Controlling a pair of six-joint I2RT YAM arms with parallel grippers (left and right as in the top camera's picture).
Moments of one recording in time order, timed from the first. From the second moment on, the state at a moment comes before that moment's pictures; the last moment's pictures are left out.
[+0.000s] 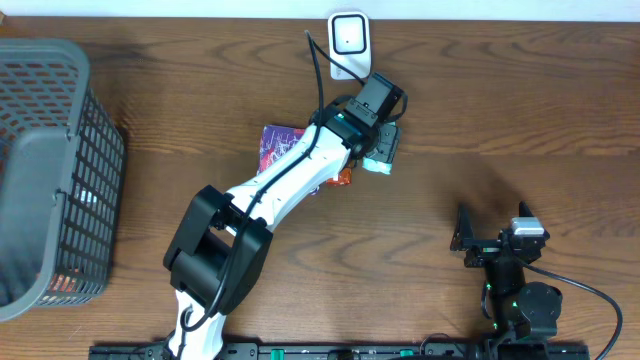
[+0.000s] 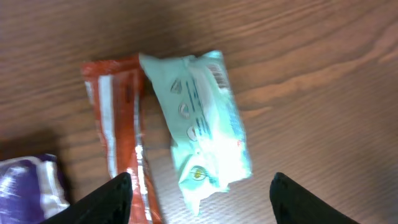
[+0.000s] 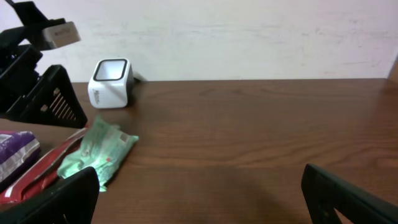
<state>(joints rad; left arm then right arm) -0.67 2.04 1.63 -0.61 0.01 -0.32 0.01 0.01 0.01 -0.07 -0.03 0.04</state>
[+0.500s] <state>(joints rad) -0.28 1.52 1.65 -0.63 0.00 -0.32 0.01 0.01 0.01 -0.07 -0.03 0.04</state>
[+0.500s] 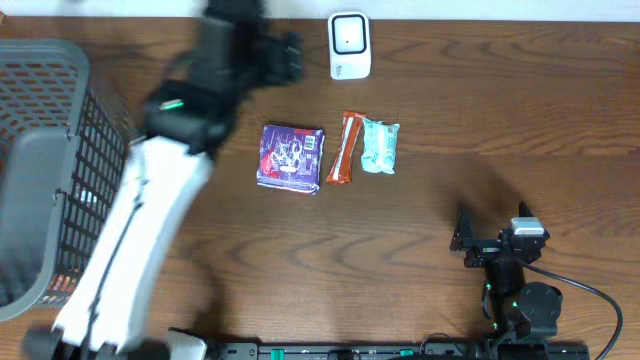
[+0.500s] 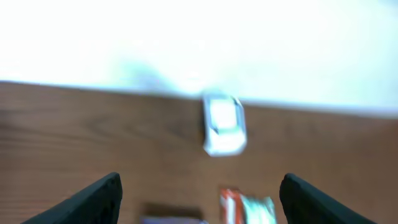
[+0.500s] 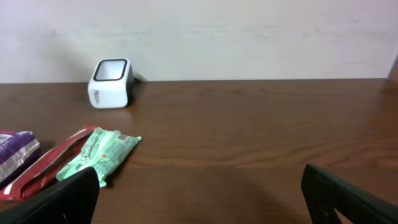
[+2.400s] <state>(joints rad) 0.87 1.79 1.29 -1.05 -0.27 -0.86 0.01 0.01 0.01 -0.07 -0.03 0.04</state>
